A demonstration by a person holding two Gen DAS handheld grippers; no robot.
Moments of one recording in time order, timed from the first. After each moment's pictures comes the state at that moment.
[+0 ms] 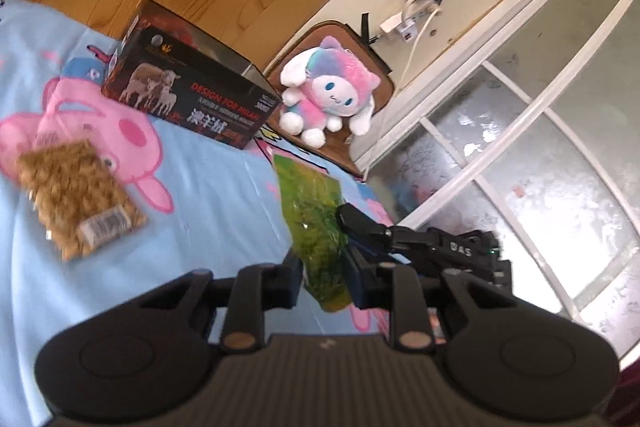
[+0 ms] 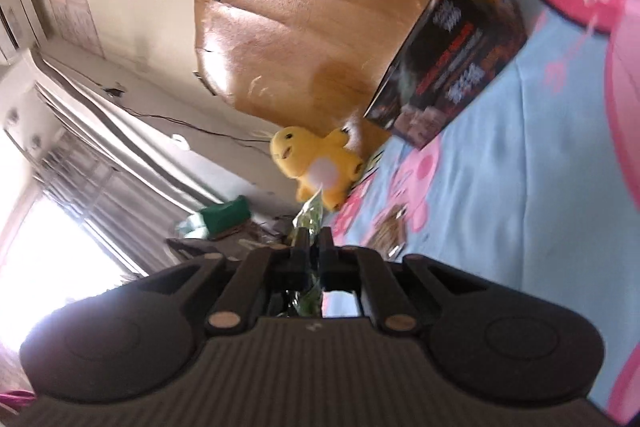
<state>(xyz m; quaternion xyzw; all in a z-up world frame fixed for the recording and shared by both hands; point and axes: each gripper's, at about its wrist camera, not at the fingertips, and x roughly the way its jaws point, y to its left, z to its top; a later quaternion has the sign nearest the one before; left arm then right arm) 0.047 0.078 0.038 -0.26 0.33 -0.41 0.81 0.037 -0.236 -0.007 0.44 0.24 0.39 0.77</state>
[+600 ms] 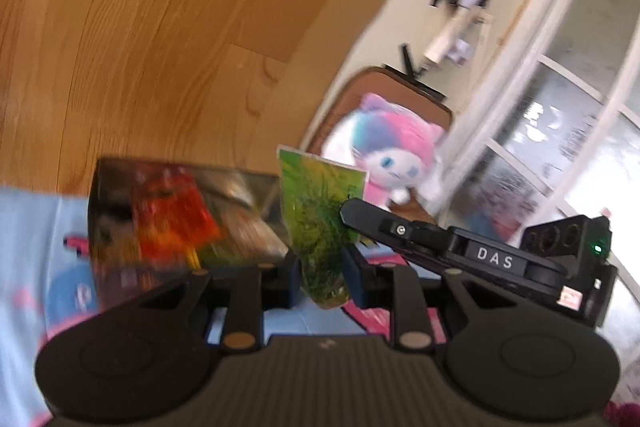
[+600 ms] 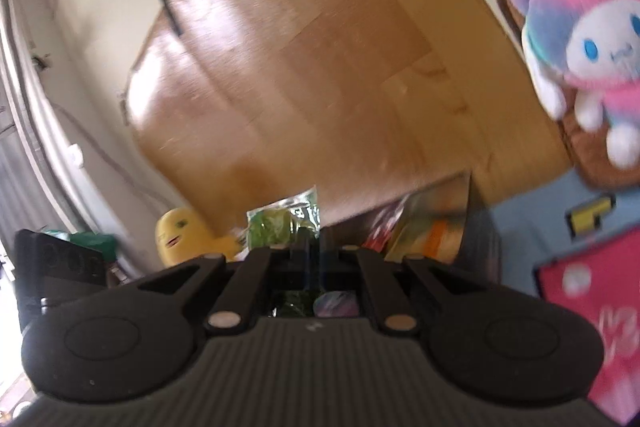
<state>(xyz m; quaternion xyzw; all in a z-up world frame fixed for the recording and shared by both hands) 0.212 0.020 0.110 -0.15 0.31 -0.35 0.87 0.175 -0.227 0.067 0.28 0.16 0.25 0.91</state>
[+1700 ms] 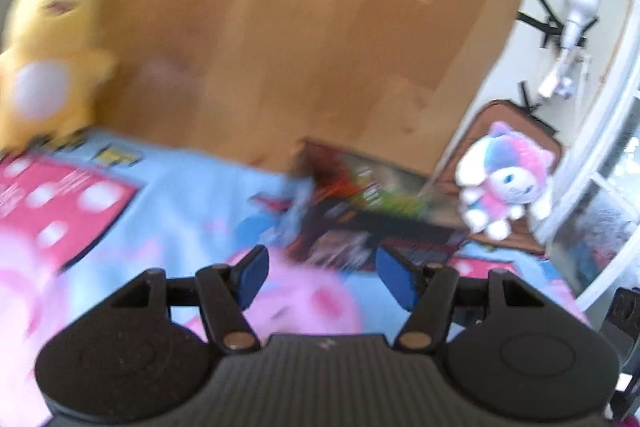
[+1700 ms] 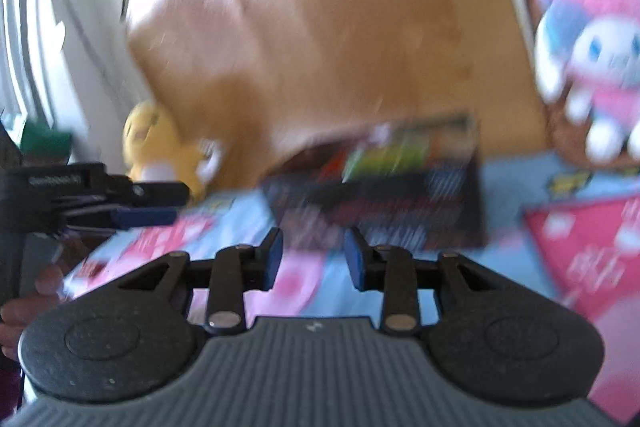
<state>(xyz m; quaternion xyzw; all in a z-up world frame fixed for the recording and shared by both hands) 0.114 0.123 0.077 -0.16 0.30 -0.14 0.93 0.096 -0.150 0.022 0.14 0.23 0.23 0.93</state>
